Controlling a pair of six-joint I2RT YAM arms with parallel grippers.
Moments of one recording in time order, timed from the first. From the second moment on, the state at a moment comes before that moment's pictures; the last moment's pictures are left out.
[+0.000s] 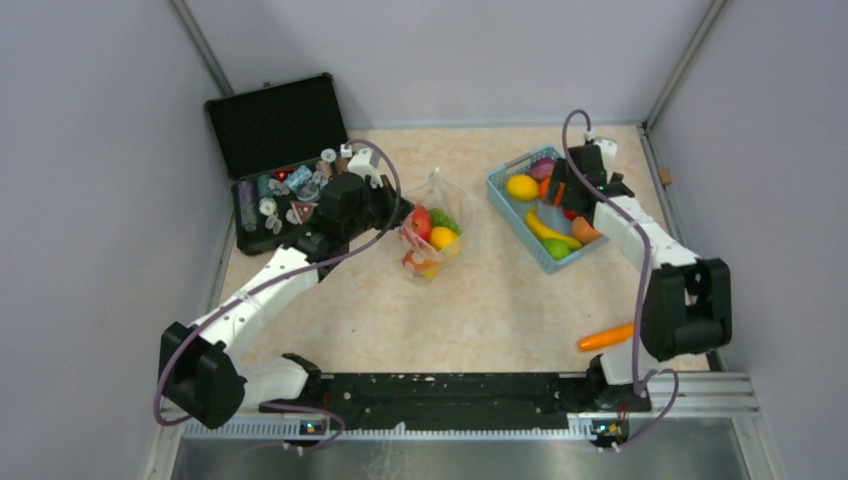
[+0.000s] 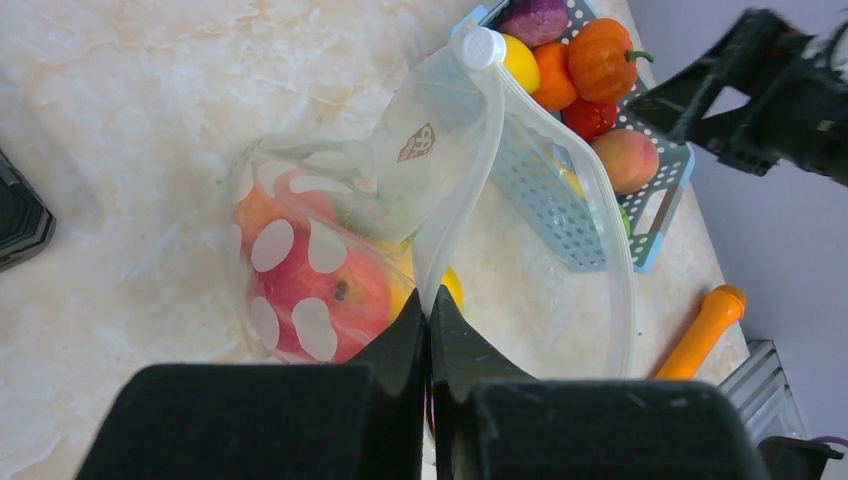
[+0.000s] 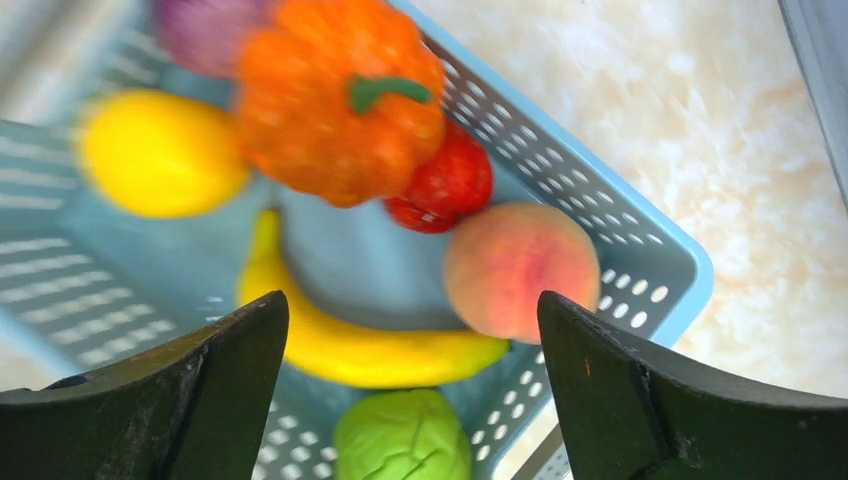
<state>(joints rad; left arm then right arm) -0.51 1.22 0.97 -0.11 0.11 -0.55 0.19 1.60 1.16 -0.45 0.45 0.39</state>
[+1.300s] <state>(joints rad) -0.51 1.21 0.97 -0.12 0.11 -0.55 0.23 1.87 1.16 0.04 0.16 0.76</state>
